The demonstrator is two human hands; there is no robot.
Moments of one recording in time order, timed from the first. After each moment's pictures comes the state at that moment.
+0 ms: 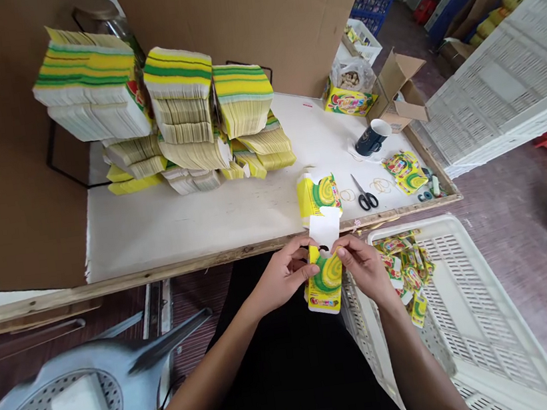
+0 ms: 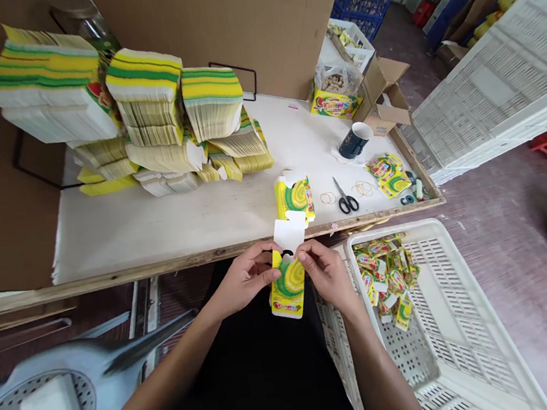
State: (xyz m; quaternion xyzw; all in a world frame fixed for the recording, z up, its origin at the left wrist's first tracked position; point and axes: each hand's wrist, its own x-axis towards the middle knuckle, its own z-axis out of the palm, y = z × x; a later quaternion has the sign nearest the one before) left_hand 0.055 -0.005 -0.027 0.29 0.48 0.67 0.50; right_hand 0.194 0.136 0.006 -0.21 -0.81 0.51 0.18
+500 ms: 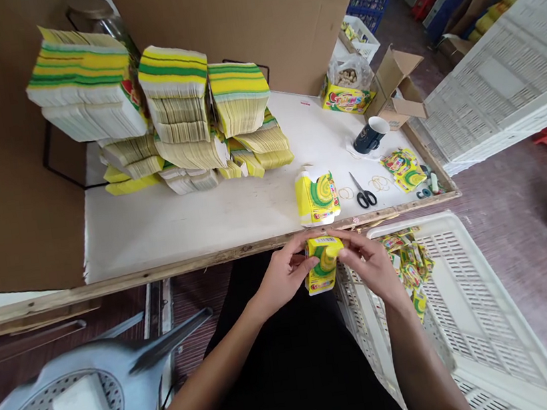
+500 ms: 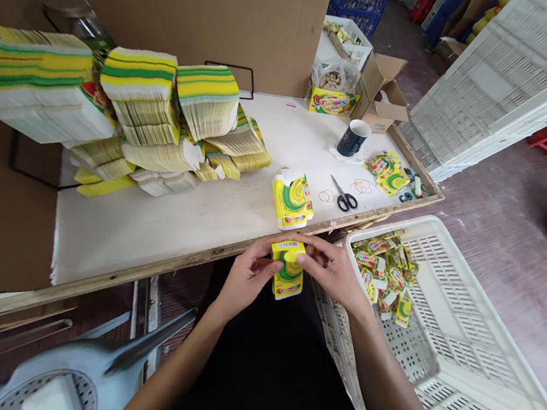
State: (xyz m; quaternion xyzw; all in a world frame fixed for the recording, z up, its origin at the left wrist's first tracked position) left_hand 0.062 0.001 -0.036 0.33 0.51 0.68 0.43; right_hand 0.199 0.143 0.014 -0.23 -0.83 0.48 0.16
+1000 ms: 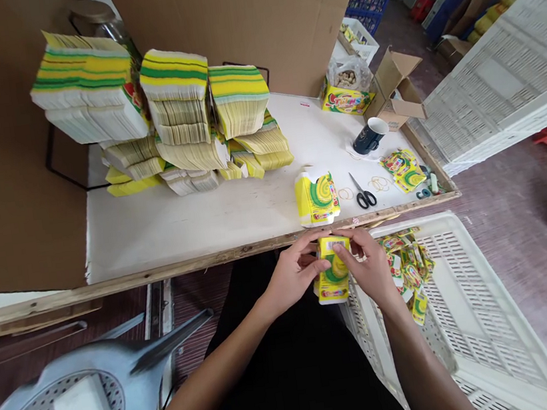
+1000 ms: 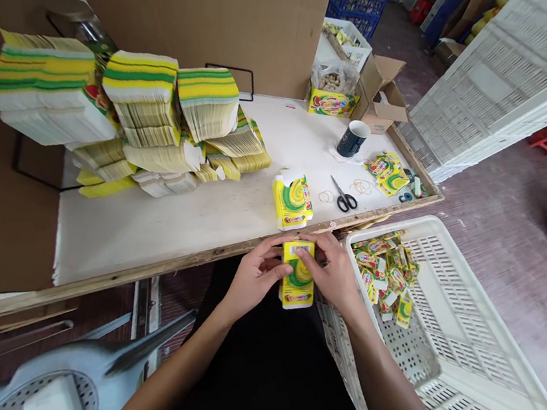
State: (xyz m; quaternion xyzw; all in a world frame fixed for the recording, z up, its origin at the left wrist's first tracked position) left_hand 0.072 0.011 -0.024 0.31 0.49 0.67 0.46; right_hand 0.199 0.134 0.009 -0.27 -0.85 0.40 0.21
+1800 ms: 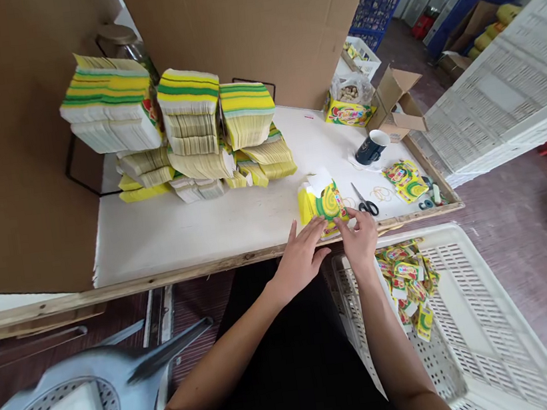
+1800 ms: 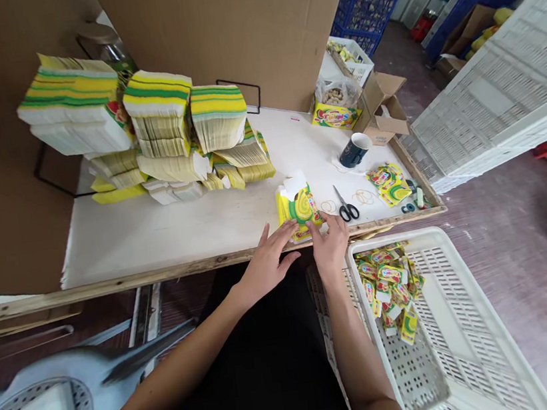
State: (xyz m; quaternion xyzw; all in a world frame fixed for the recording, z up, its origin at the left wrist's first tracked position) left_hand 0.052 0.045 -0.036 0.55 0.71 0.41 0.14; right_hand 0.149 0.192 -0.041 -0.36 -0.84 0.17 0.37
